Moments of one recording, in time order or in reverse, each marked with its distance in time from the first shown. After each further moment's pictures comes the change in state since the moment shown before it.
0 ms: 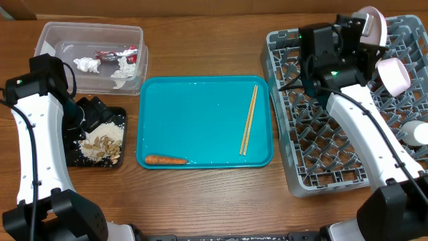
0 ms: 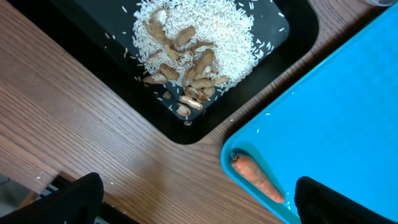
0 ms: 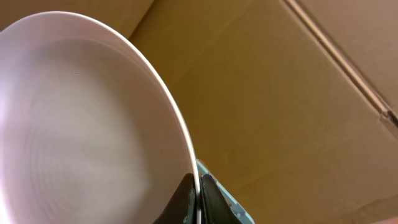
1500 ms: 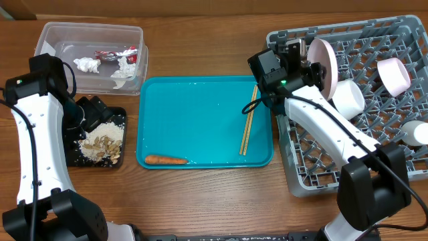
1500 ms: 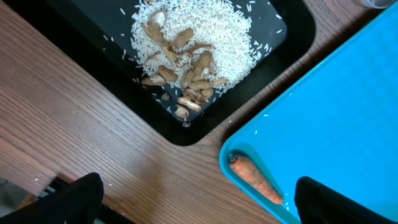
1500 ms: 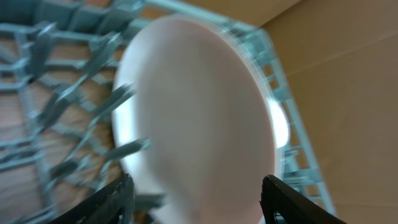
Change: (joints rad) left arm 0.000 0.000 0.000 0.006 0.003 0.000; right arm 0.212 0.146 -0.013 -0.169 -0.370 0.128
